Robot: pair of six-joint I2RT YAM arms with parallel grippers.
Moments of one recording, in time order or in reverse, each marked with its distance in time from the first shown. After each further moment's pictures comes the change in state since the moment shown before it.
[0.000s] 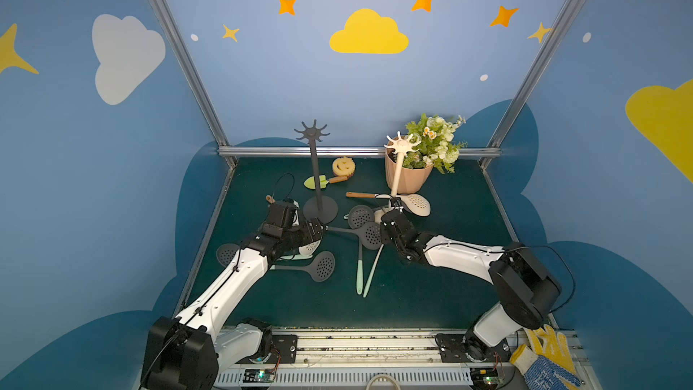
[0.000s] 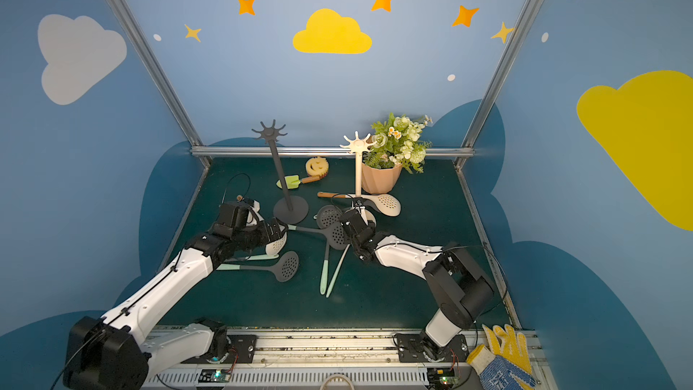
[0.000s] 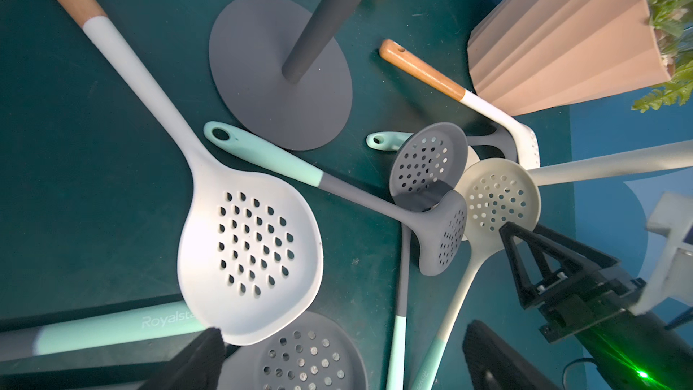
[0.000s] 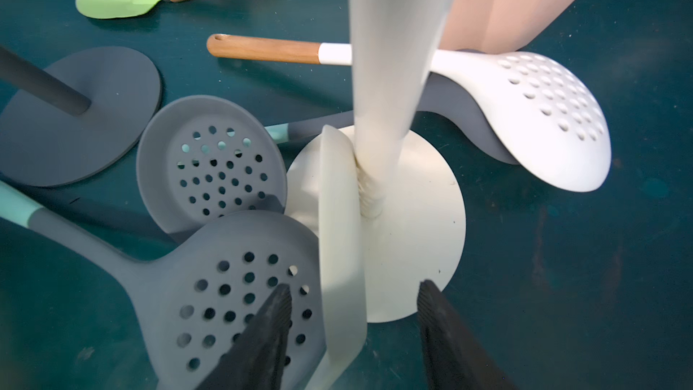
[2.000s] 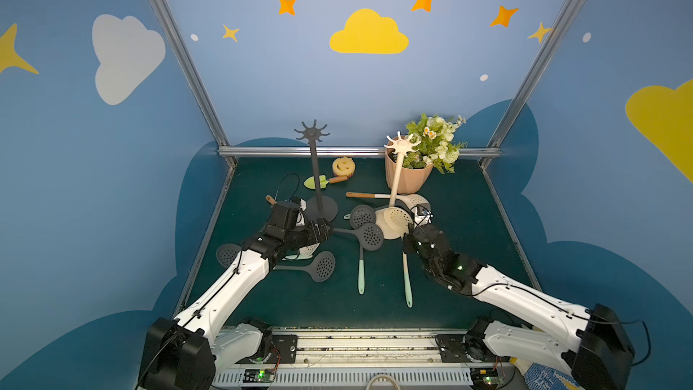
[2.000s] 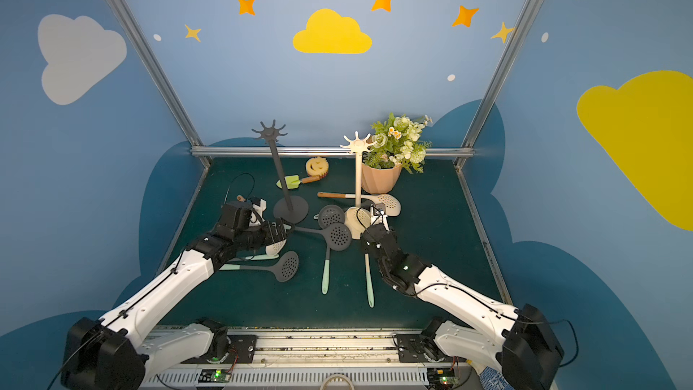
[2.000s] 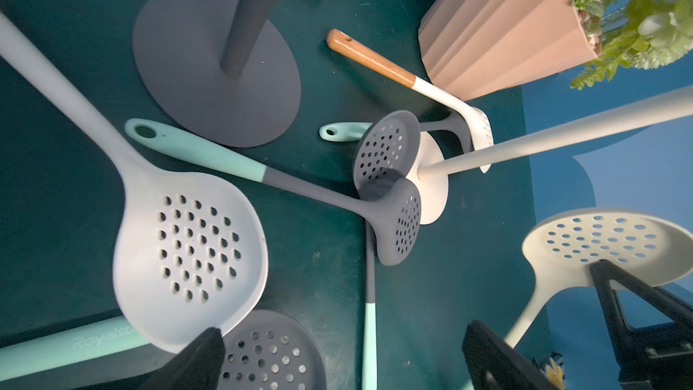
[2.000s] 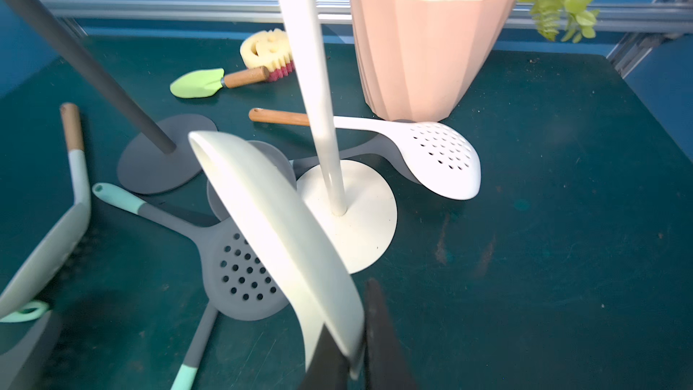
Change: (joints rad) left arm -0.060 -0.010 -0.002 0.051 0.062 -0.003; right arm 0.054 -0.562 -0.227 -0.092 0.092 -0.061
